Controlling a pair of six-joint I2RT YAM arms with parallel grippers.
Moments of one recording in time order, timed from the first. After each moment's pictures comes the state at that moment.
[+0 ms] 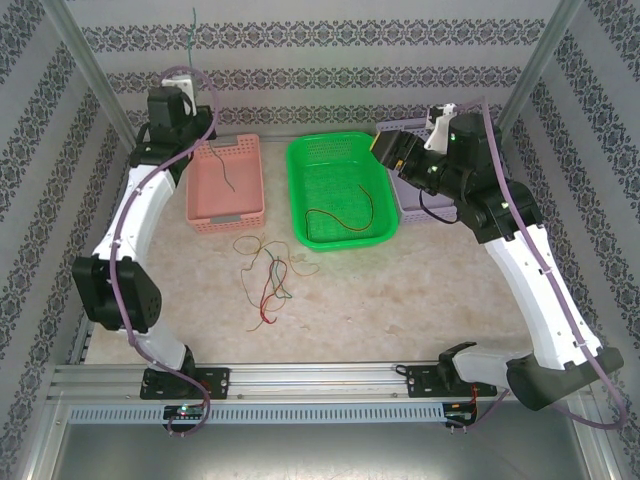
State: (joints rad) left arm -0.03 1.69 1.69 -0.35 -0.02 -0.15; right arm 0.37 1.24 1.61 -0.72 -0.27 0.80
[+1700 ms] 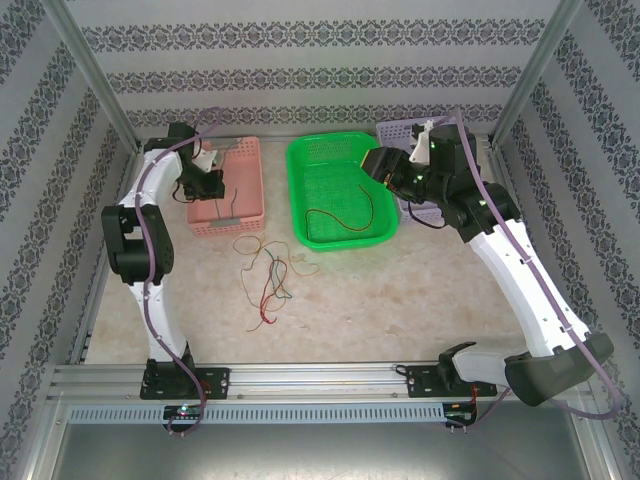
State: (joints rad) left arm 0.09 2.10 1.85 -1.09 0.35 0.04; right arm 0.37 1.26 1.47 -0.67 -0.33 0.83
